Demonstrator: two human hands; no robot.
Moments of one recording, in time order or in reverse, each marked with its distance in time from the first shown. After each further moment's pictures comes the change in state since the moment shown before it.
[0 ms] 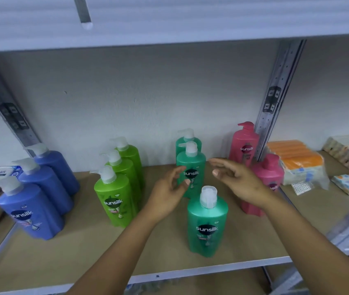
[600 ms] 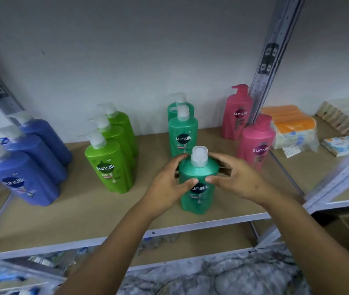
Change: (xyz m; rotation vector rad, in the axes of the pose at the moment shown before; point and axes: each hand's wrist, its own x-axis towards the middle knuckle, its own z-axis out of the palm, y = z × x) left_hand -0.065 0.009 0.019 0.050 -0.147 0.037; right_hand -0.067 0.014 0.020 -0.055 -0.088 -0.035
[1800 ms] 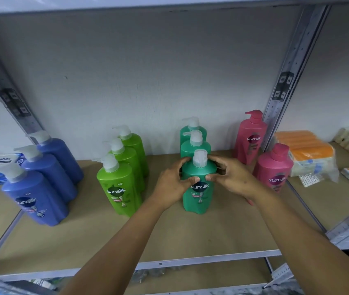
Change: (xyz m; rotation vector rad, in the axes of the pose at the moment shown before) left_hand 0.073 -0.028 -0.024 0.075 0.099 -0.071; right_hand 0.087 0.006 -0.002 0.105 0.020 0.008
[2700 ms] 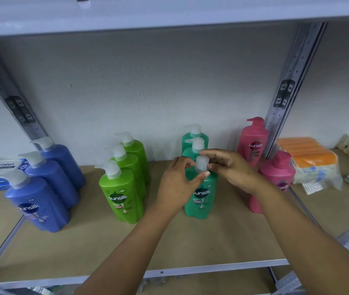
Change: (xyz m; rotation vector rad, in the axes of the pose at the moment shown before) left_hand 0.003 0.026 0.002 0.214 0.320 0.194; right_hand 0.020 -0.022 -0.010 0.088 -0.003 -0.038
